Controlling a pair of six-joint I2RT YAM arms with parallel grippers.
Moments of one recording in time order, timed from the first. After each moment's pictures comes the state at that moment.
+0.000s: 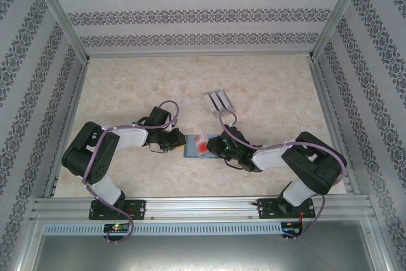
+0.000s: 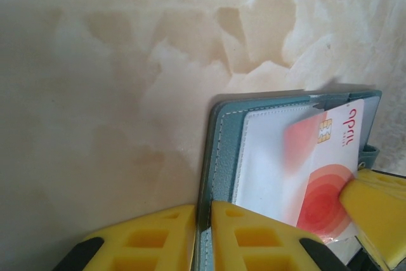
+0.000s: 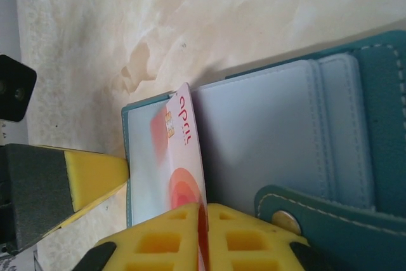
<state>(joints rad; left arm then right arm) -0.43 1.67 0.71 -0.10 0.52 -0.76 0.78 1.58 0.43 0.48 -0.12 1.18</state>
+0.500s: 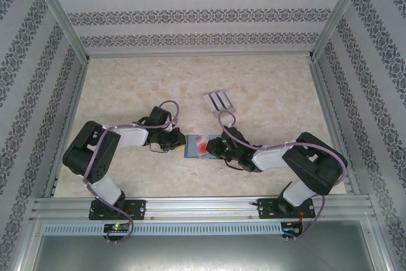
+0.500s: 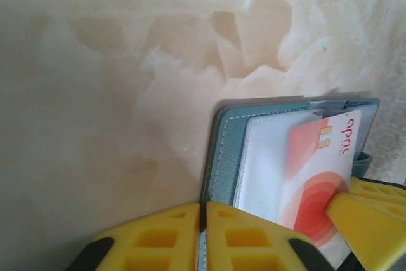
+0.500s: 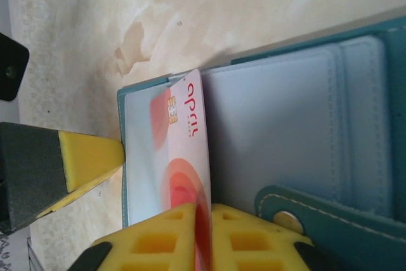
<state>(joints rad) -0.43 1.69 0.71 -0.07 0.54 -0.77 0.78 1.57 0.43 0.45 -0.15 1.16</state>
